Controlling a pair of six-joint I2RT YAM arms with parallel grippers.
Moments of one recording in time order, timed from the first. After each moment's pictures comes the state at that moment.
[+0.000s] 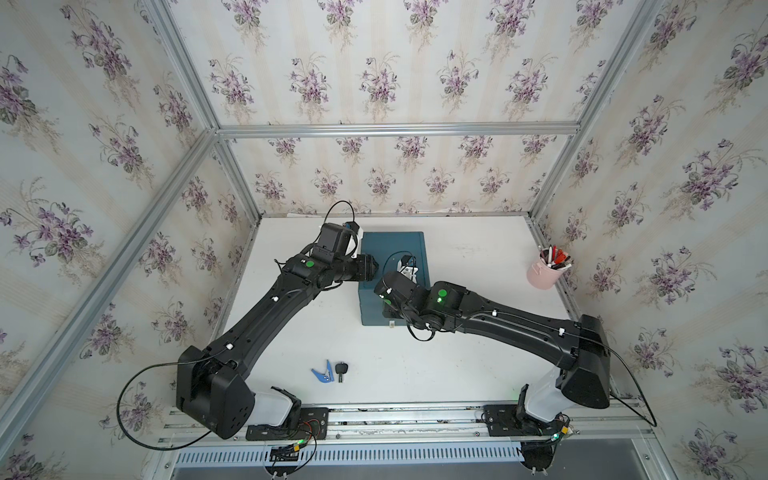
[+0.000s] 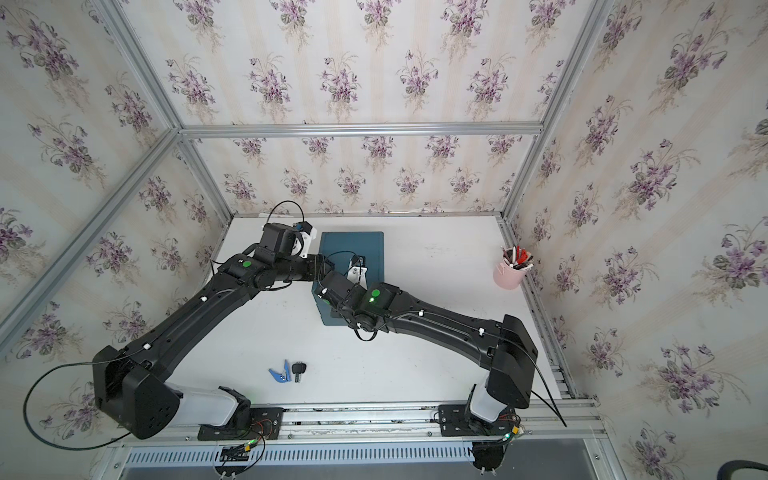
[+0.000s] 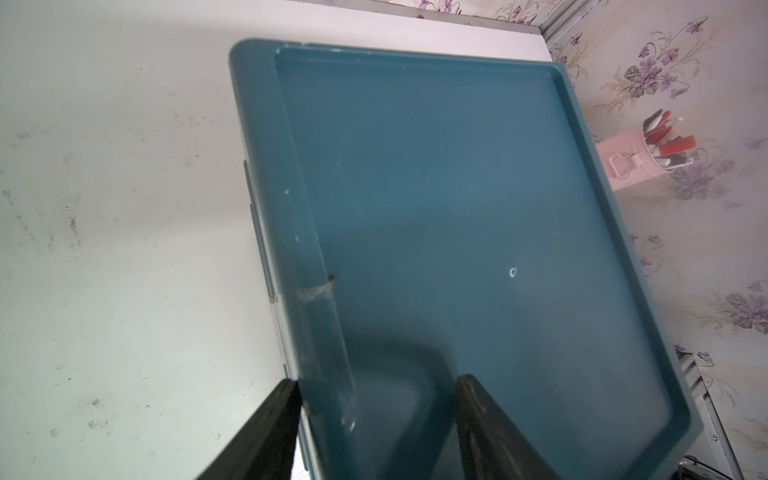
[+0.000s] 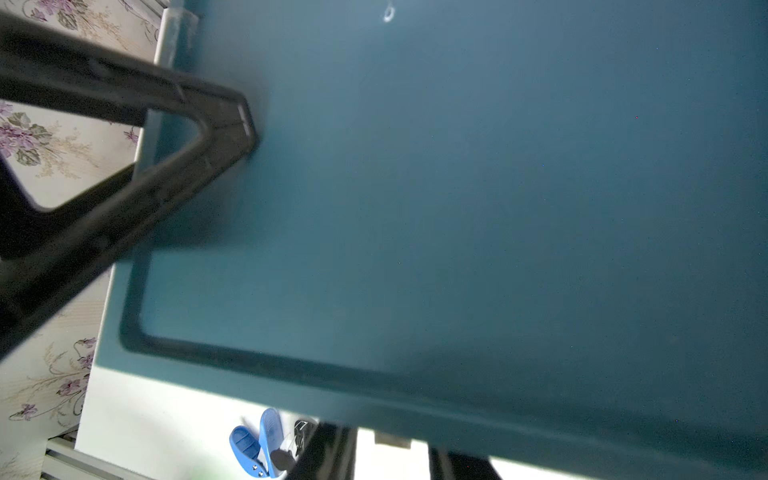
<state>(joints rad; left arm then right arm) -0.44 1.40 1.25 -0.64 0.19 -0.37 1.12 1.62 1.44 -0.80 0.40 1.01</state>
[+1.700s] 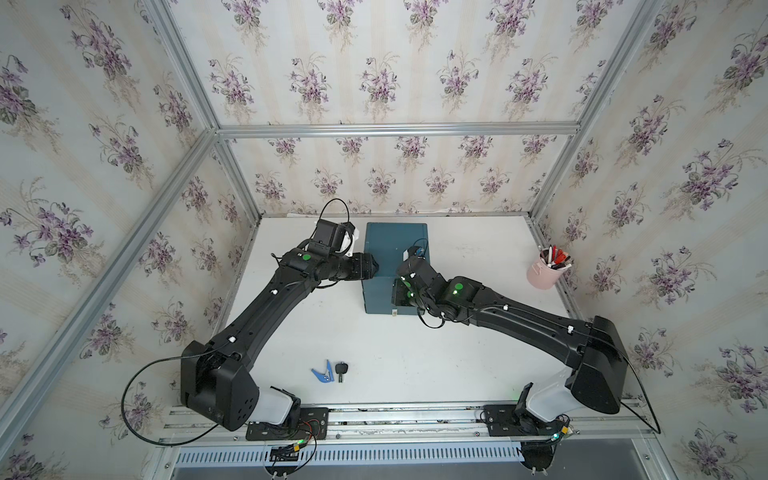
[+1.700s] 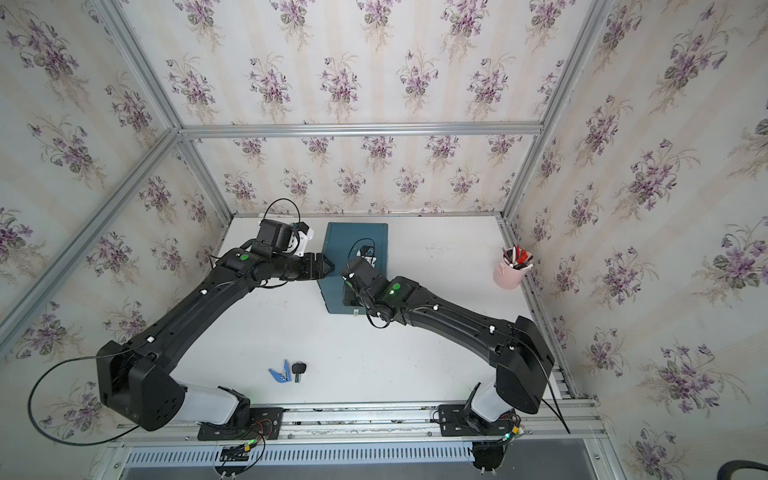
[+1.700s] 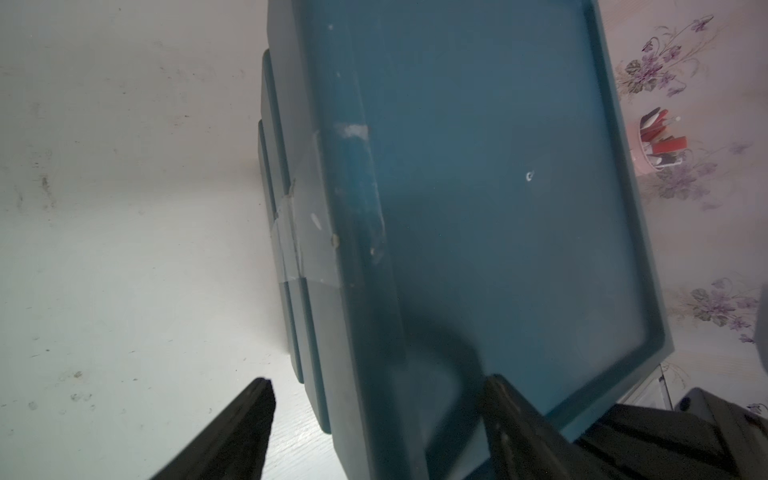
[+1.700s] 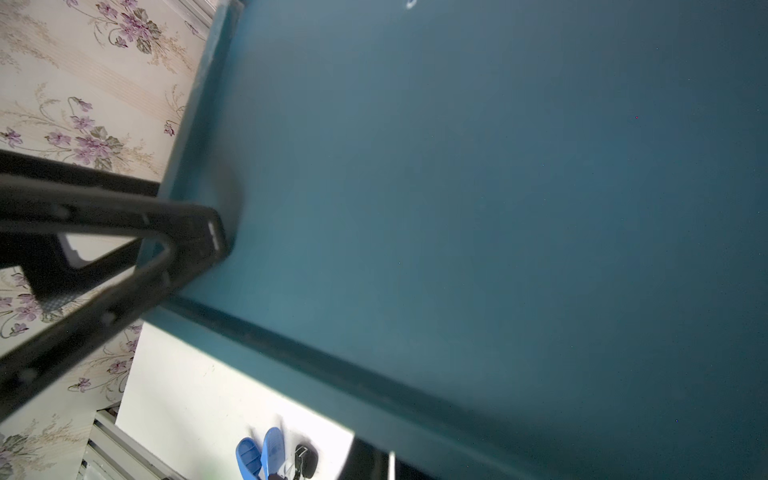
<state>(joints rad) -0.38 1.43 1.28 -0.72 0.28 -0.40 0.97 1.55 1.27 -0.53 0.21 0.82</state>
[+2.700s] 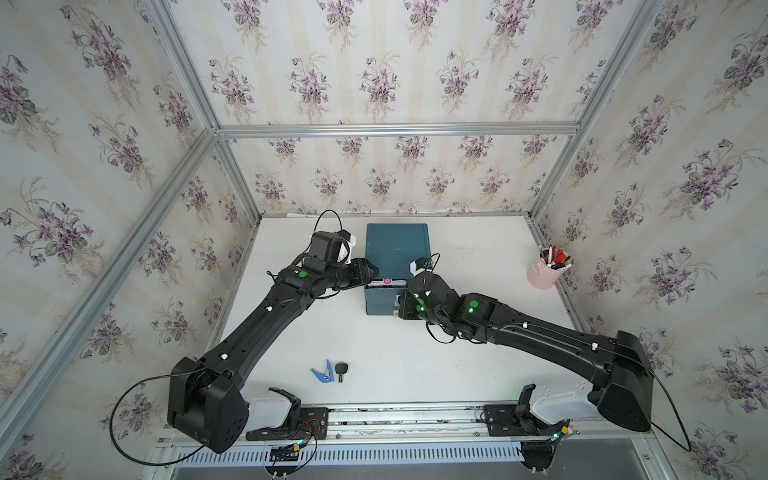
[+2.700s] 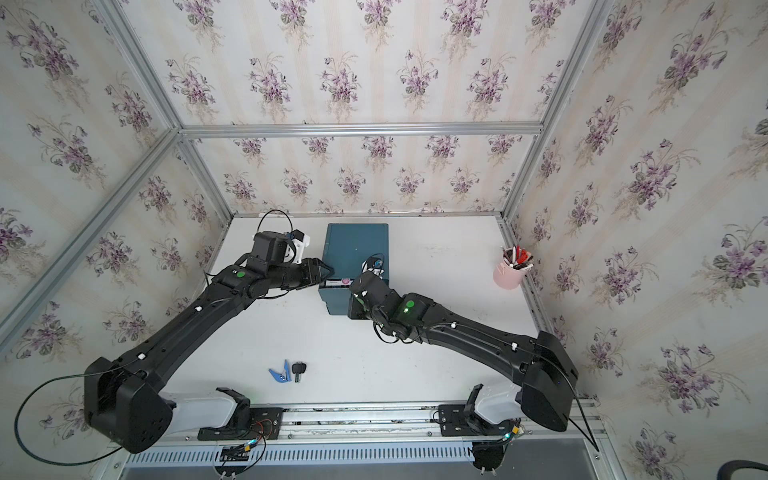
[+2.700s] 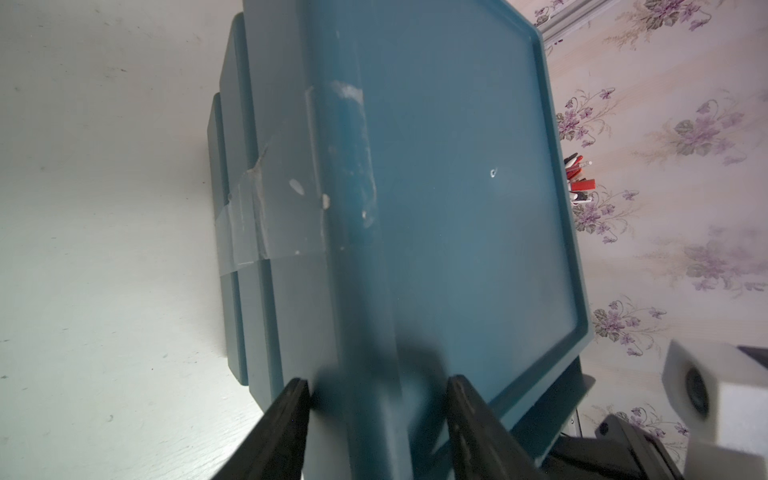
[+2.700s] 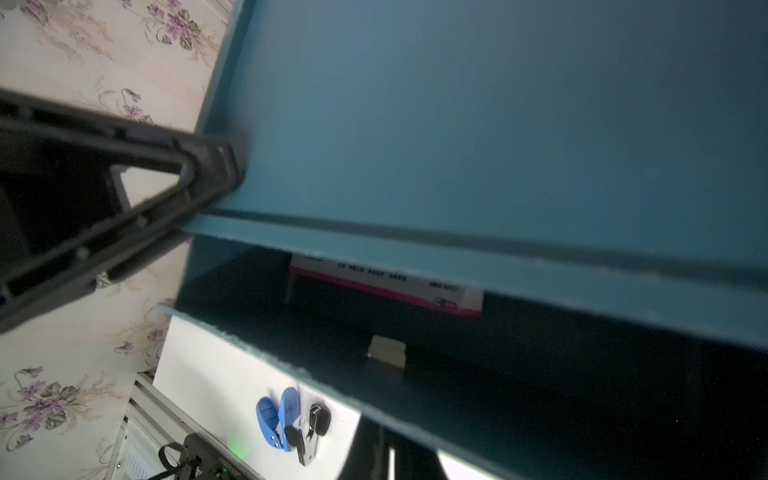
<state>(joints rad) -0.39 1.32 1.11 -0.54 0.35 -0.61 1.04 1.39 1.09 -0.47 0.20 0.86</state>
